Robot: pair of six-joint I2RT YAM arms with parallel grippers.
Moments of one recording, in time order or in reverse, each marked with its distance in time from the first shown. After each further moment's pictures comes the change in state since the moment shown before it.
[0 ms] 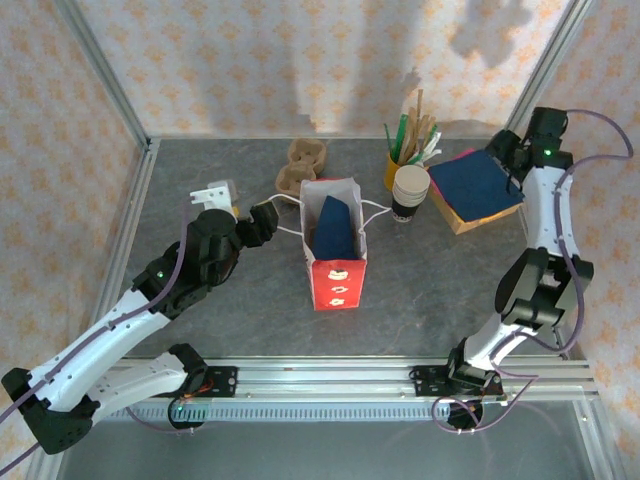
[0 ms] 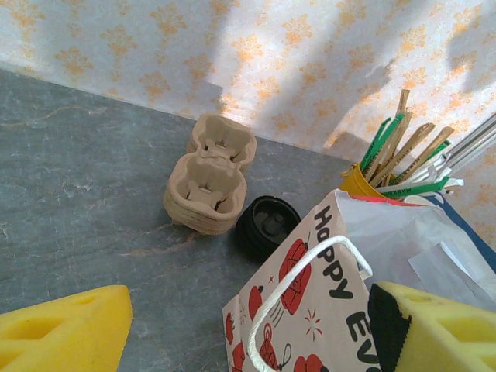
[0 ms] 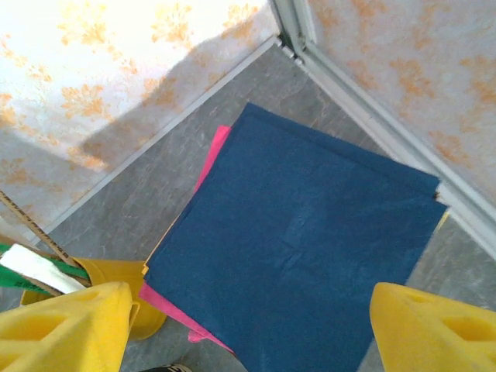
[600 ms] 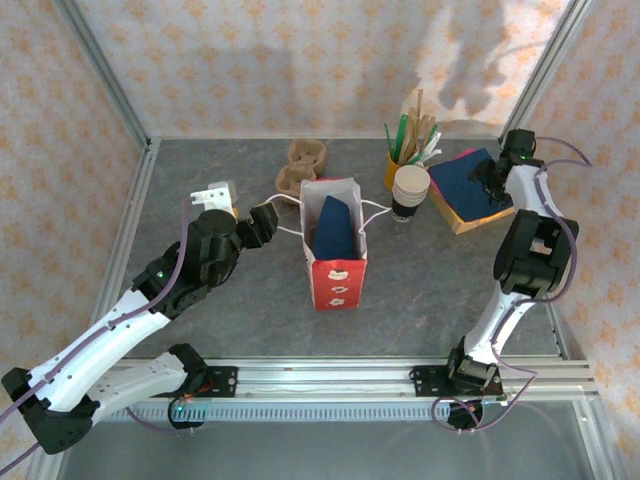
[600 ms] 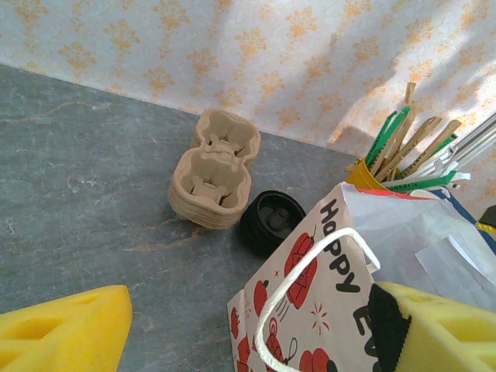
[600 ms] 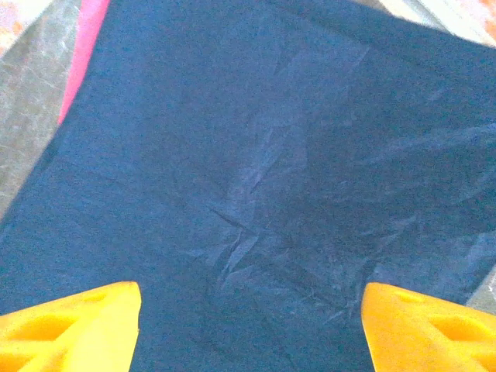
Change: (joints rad) left arm 0.000 0.002 0.000 -0.017 0.000 0.000; right arm 0.003 0.260 -0.034 0.028 -0.014 -0.010
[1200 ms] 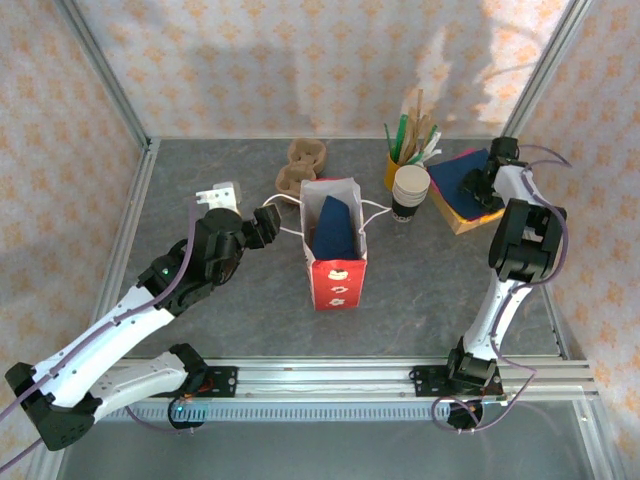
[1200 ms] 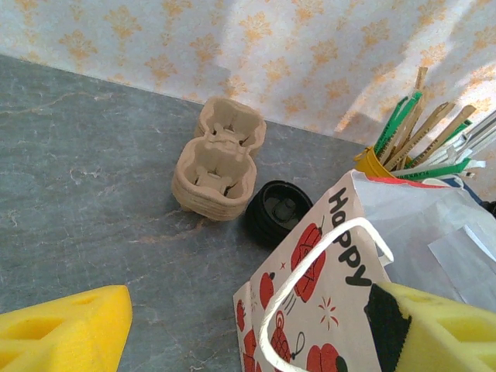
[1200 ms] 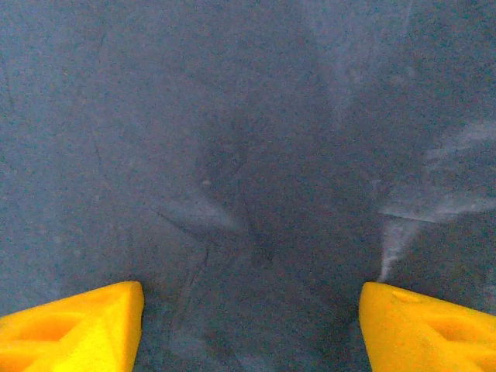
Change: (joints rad) left arm 0.000 0.029 0.002 -0.013 0.004 0.000; right arm 0.034 0.126 0.029 -0.005 0.027 -0.027
